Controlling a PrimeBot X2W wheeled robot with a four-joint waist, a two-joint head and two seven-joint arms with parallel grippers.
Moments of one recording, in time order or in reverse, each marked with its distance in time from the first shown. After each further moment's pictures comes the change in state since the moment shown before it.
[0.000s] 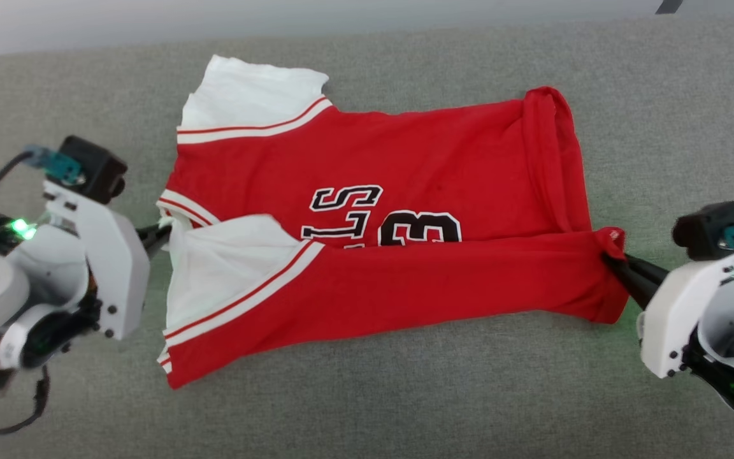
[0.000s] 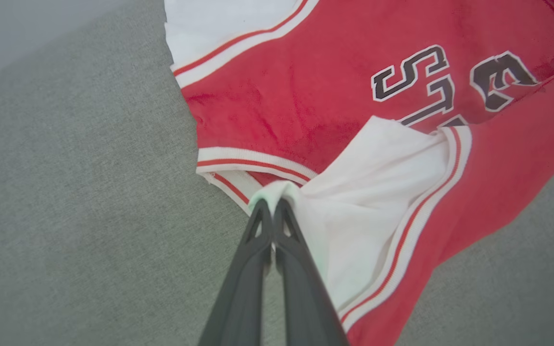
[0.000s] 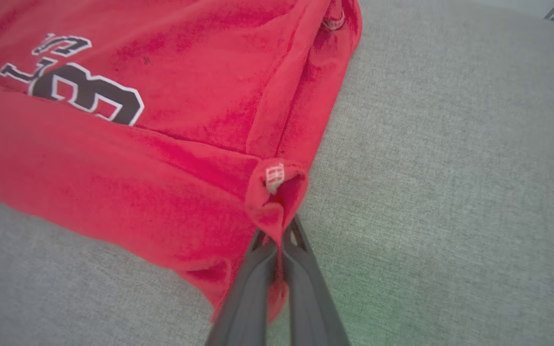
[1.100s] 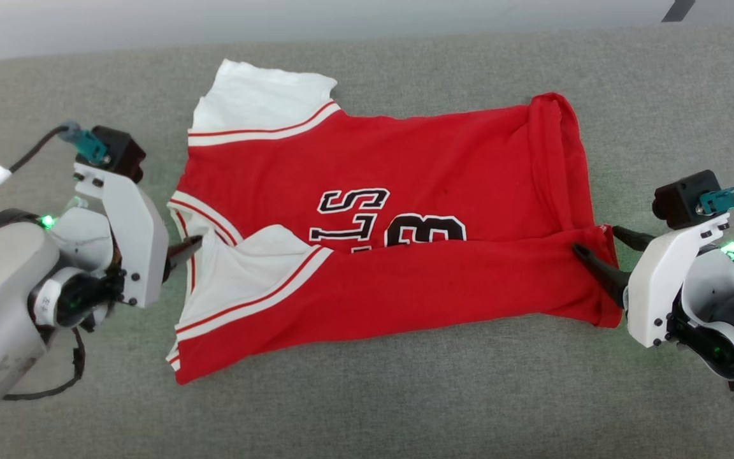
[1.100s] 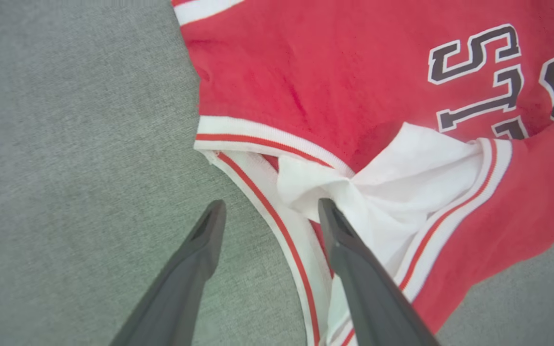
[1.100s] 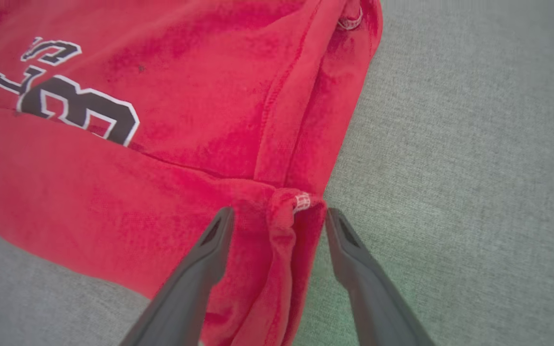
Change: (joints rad) left arm -0.041 -0.201 -0.015 0.354 -0.074 -0.111 0.100; right arm -0.148 0.023 0.090 0.156 0.054 0.000 0.048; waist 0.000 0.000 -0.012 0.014
